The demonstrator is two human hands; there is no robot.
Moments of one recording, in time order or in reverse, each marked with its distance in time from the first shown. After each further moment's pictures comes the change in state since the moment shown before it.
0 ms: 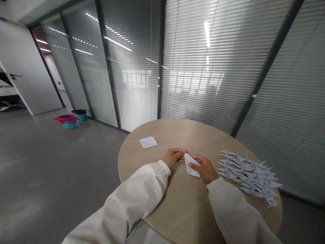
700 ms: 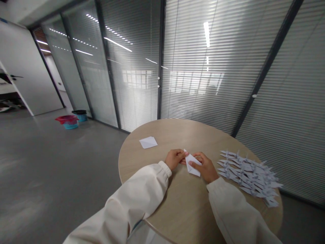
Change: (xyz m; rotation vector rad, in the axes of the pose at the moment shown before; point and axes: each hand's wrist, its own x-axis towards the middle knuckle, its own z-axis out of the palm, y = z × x) left_hand 0.001 -0.004 0.003 0.101 0.007 0.051; right_hand -0.001 -0.005 0.003 0.065 0.083 0.009
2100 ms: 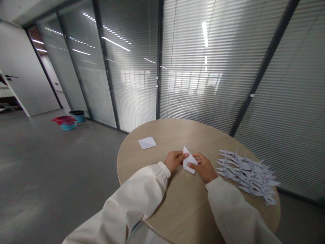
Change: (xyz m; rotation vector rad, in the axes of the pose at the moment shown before) left_hand -0.001 -0.002 -0.004 0.461 -0.030 0.124; right_hand -0.001 -0.005 0.000 0.018 -0.014 0.040
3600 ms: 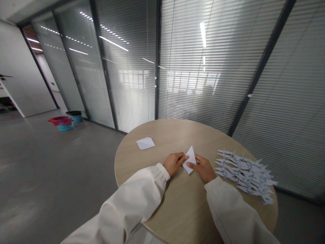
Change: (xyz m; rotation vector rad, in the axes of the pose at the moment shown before) left_hand -0.012 0.020 -0.002 0.444 -0.024 0.230; right_hand 0.002 0.000 -0.003 0.057 -0.072 -0.023
